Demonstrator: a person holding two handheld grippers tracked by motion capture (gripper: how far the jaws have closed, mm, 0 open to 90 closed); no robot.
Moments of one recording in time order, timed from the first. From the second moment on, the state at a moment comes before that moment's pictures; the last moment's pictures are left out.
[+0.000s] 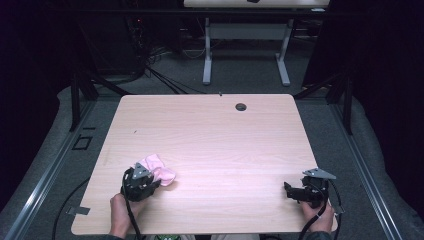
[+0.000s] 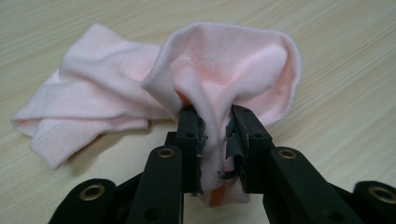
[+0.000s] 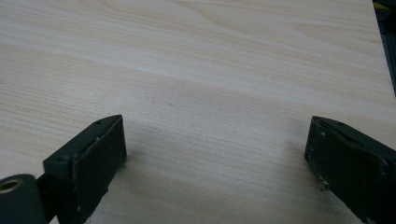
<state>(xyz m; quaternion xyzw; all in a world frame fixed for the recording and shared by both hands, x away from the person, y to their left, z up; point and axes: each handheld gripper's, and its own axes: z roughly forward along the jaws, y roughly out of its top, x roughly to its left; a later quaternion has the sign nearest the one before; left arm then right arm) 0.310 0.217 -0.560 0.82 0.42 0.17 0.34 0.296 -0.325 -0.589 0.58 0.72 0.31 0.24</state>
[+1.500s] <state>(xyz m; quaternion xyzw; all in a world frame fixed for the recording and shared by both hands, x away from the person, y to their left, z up) 0.329 0.219 -0.539 0.80 0.45 0.14 0.38 0.296 -0.326 -0.589 0.58 0.71 0.31 0.25</state>
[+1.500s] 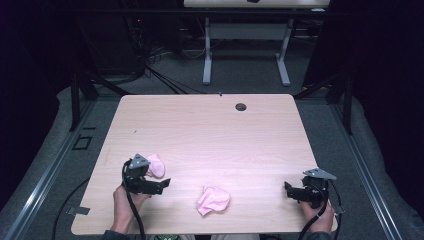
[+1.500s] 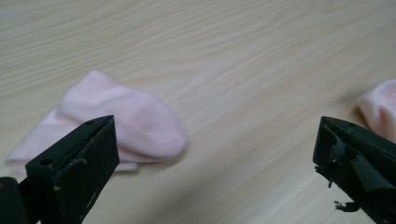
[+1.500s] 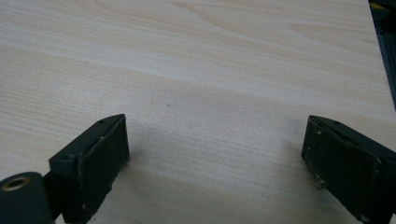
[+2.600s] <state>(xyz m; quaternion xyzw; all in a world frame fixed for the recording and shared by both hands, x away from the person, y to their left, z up) 0.377 0.242 -0.570 0.80 0.51 0.16 0.29 0.296 -0.326 -0.589 0.58 0.71 0.31 0.25</state>
